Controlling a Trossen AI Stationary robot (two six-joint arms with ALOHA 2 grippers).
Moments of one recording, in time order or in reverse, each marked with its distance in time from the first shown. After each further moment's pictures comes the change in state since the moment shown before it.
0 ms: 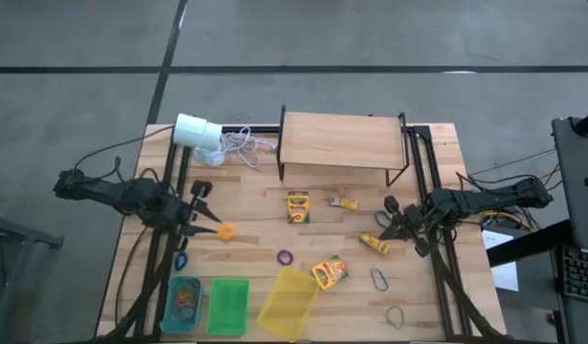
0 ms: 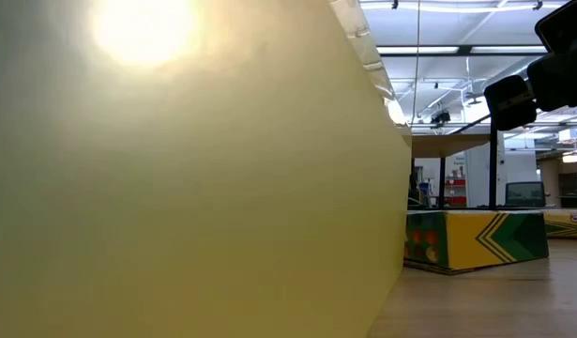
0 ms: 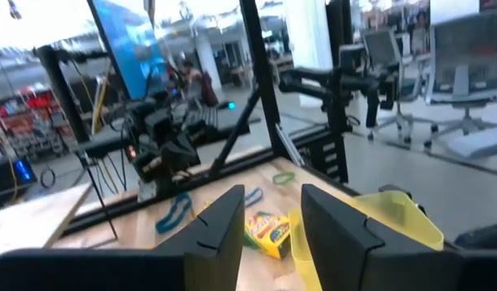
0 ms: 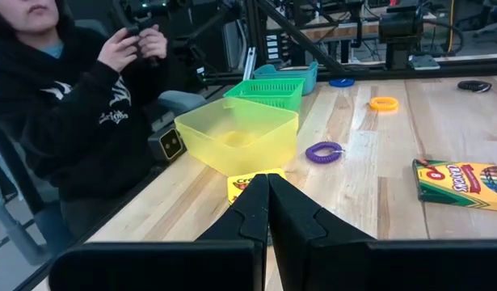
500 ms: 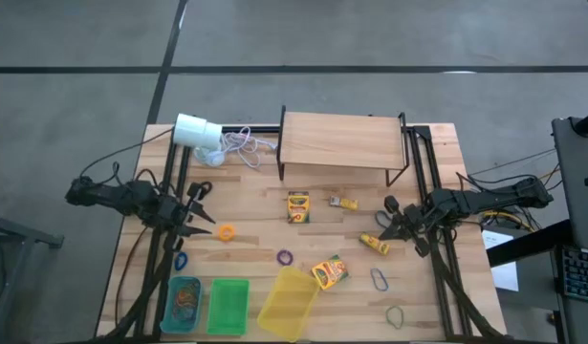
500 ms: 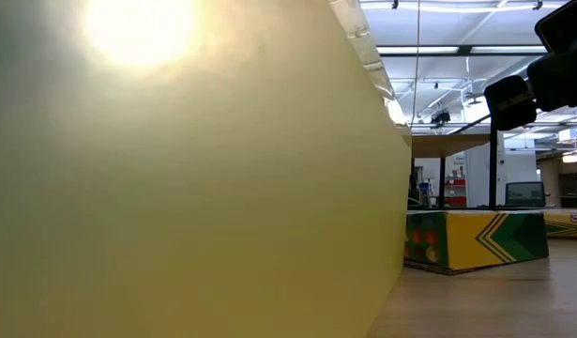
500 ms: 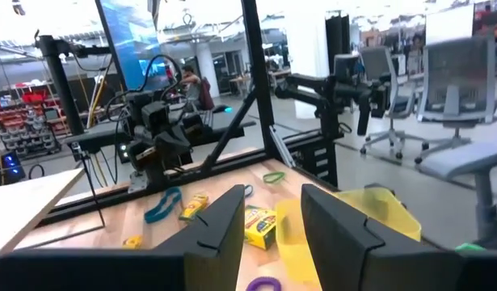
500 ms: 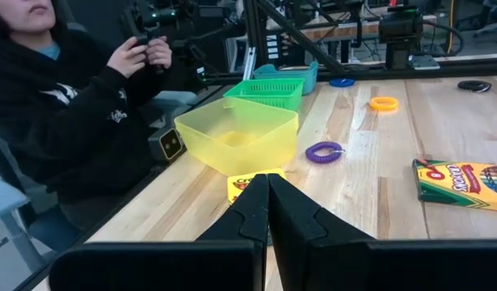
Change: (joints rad) left arm 0.000 -0.241 -0.107 -0.103 0.006 -0.075; right arm 0.000 0.000 0.000 0.000 0.000 0.000
